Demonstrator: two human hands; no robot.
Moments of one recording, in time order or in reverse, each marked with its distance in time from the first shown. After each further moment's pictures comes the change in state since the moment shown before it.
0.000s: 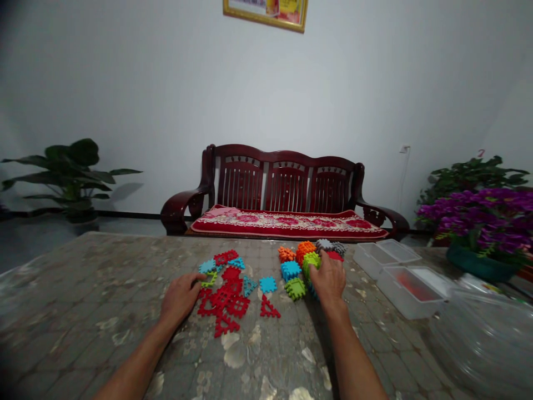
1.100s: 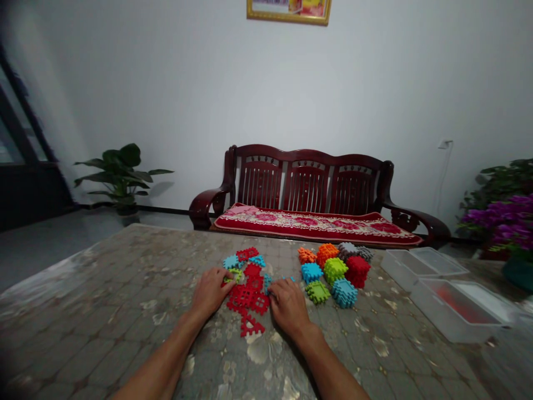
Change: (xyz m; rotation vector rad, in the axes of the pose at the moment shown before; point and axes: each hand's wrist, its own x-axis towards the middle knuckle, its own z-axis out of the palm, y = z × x) left_hand -0.015 0.022 -0.017 0.058 -0.102 0.030; right_hand -0.090 -0.108 0.033 0.531 -0.301 -0.658
